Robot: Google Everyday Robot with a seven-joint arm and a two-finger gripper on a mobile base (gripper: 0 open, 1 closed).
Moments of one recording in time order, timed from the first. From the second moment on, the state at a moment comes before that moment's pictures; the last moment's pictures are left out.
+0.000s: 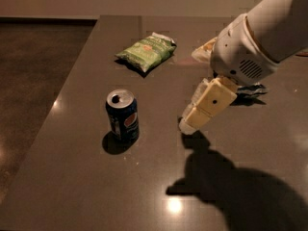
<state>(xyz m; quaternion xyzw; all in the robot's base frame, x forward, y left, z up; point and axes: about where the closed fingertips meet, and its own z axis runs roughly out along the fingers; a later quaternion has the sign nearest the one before) 0.433 -0.082 0.969 -0.59 0.74 0.13 0.28</state>
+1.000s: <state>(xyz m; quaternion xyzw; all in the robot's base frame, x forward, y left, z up) 0.433 -0.012 0.938 -0.60 0.69 0.24 0.33</state>
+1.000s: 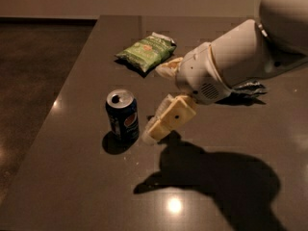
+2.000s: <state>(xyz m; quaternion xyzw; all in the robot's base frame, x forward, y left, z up) 0.440 0.057 0.911 -0.59 0.65 0.30 0.37</state>
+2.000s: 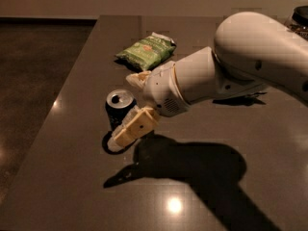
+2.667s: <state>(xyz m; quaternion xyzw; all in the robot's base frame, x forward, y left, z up) 0.437 0.069 0.900 -0.58 0.65 0.33 0.36</state>
